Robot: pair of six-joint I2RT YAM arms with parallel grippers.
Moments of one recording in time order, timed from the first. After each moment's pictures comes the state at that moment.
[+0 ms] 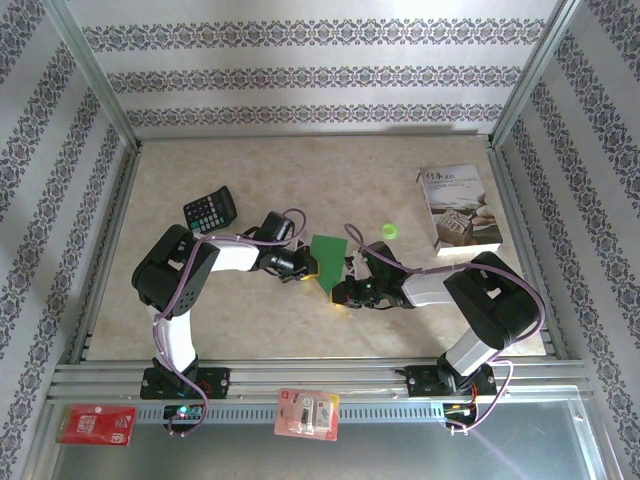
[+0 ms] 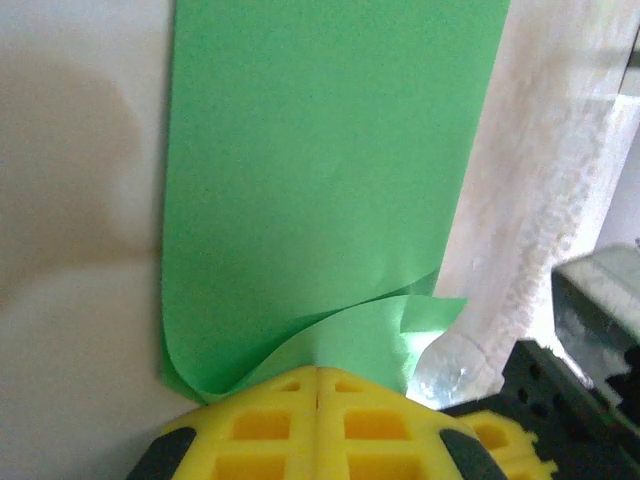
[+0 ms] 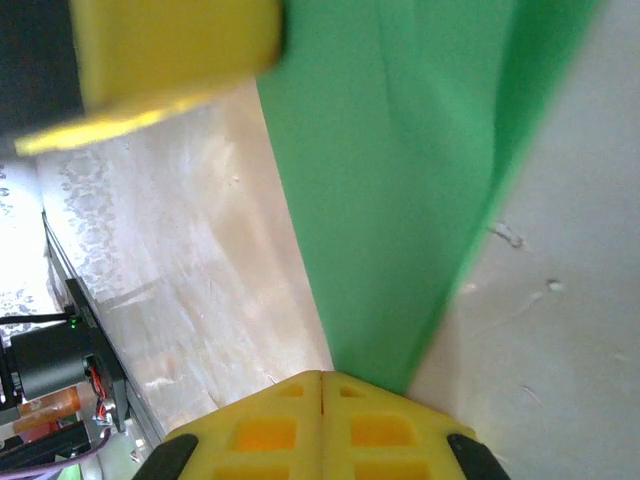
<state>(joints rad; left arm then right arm) -0.49 1.89 0.92 -0.02 0.65 -0.78 0.60 1.63 0.48 0.22 -0.65 0.78</state>
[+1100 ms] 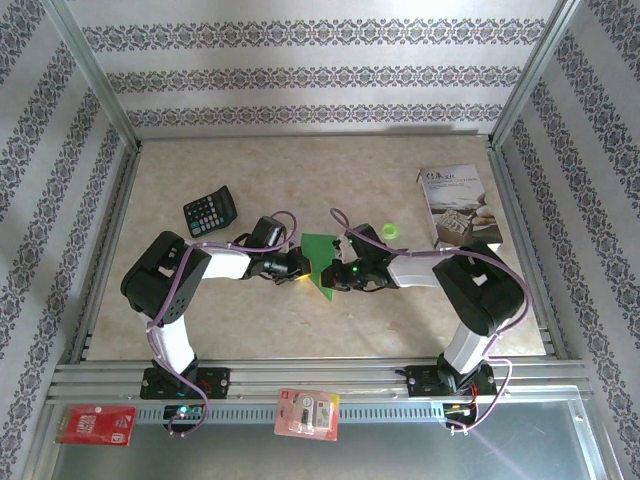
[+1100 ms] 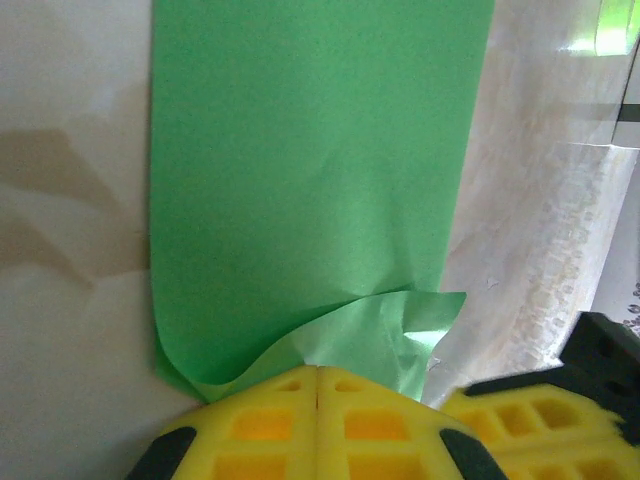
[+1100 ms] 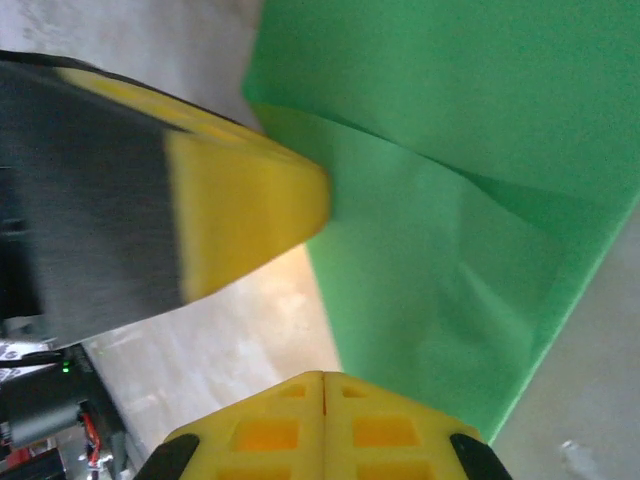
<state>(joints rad) -0.50 1.82 0.80 0.10 0.57 -0.85 0.61 1.74 0.71 0.07 -0.61 0.73</state>
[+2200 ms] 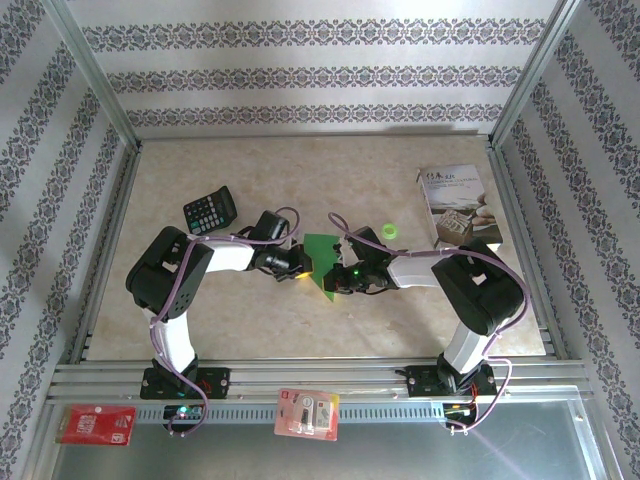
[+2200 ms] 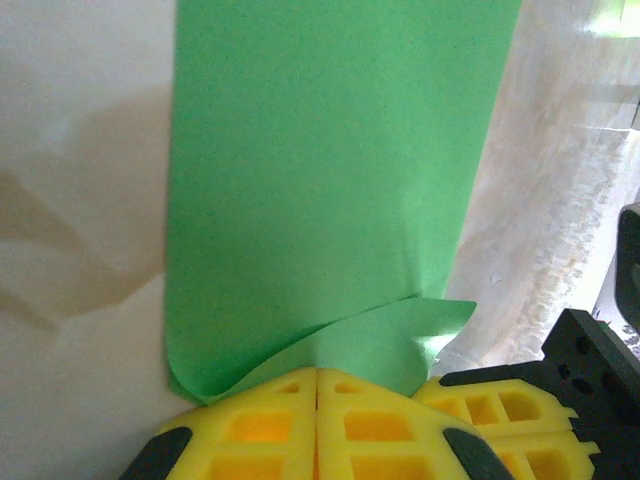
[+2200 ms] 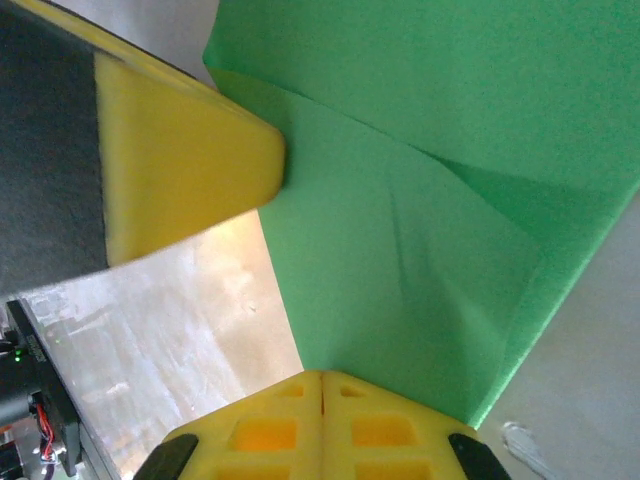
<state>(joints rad) -0.48 1.86 0.90 -0.05 0.61 -0.79 0.60 1.73 0.70 0.02 -0.58 0.65</state>
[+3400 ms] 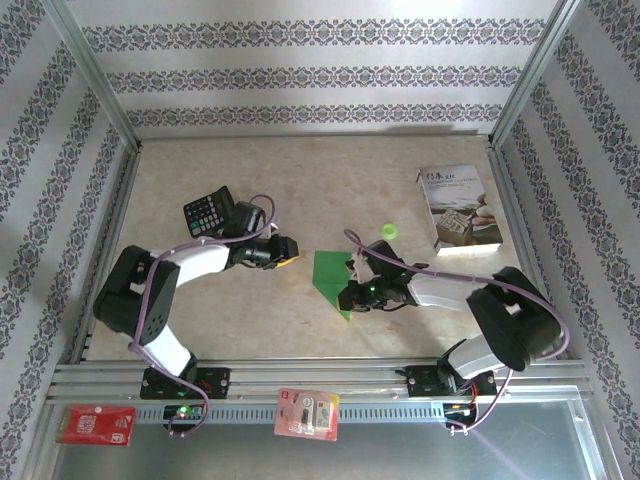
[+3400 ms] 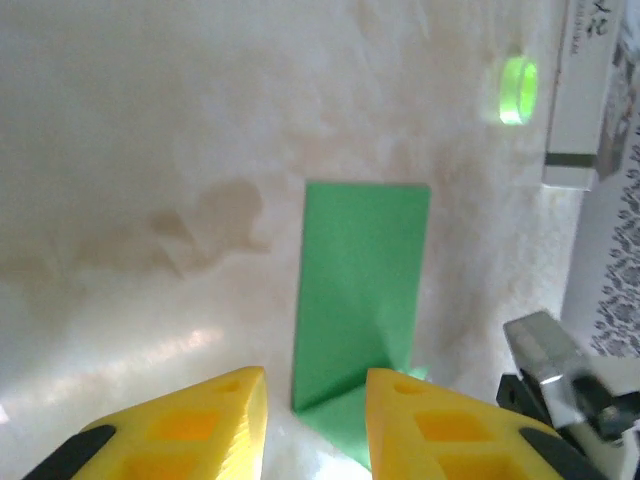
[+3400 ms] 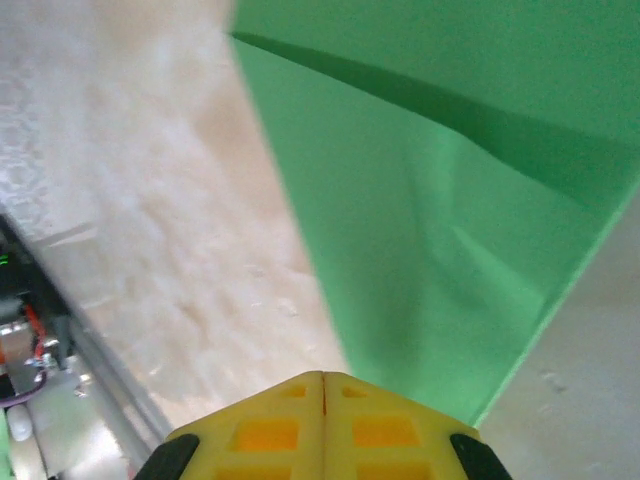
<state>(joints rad) -0.39 1.62 0.80 -0.07 0.60 -0.76 0.61 1.45 0.55 -0.14 -0.61 0.61</state>
